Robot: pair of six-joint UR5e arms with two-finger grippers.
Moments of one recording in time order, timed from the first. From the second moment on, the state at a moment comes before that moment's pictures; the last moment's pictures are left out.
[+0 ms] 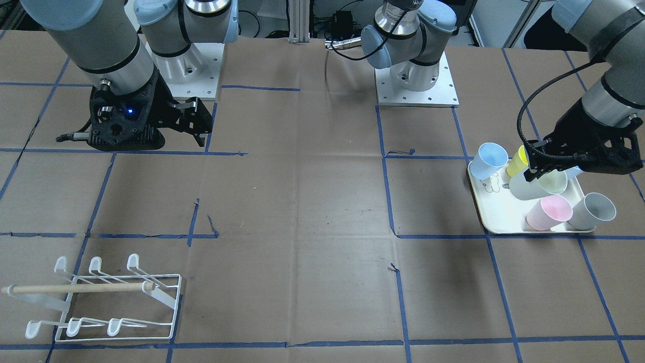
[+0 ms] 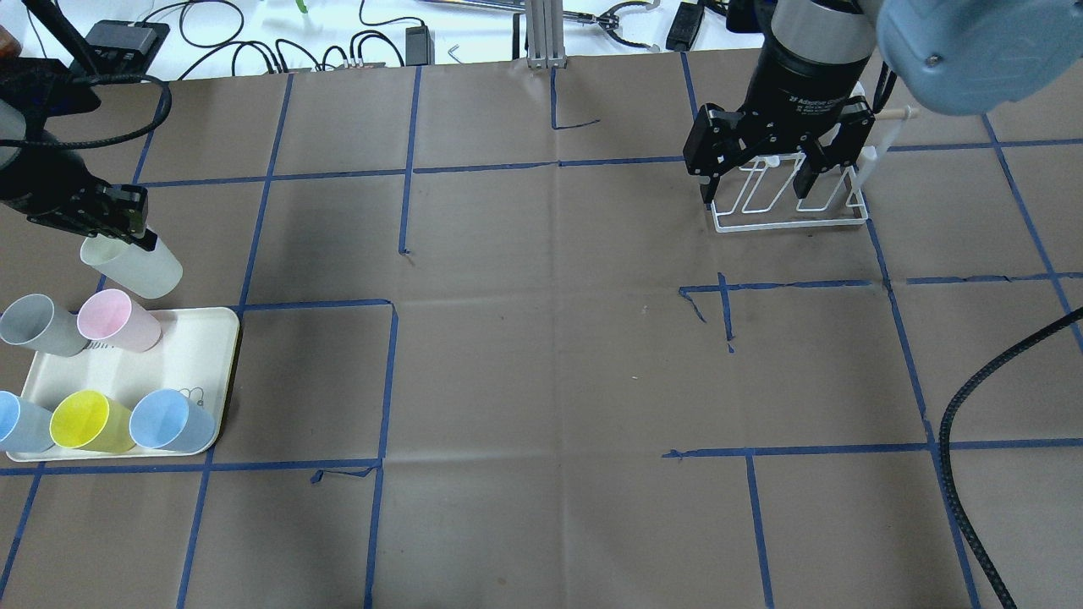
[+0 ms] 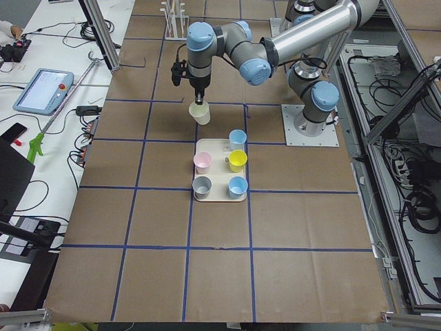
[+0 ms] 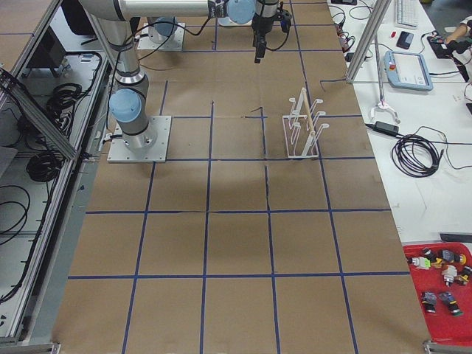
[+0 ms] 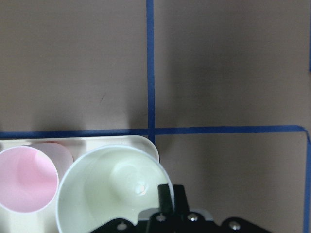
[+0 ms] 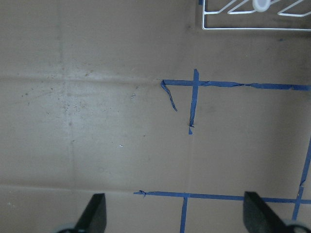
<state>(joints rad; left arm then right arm) -1.13 -1.62 -1.70 -1.39 1.46 0.47 1.62 -1.46 1.48 -1.50 -1.52 0.02</state>
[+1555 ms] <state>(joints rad) -1.37 -1.65 -2.11 -0.34 0.53 0.61 1.63 -1.66 2.09 -2.69 -1.06 0.92</state>
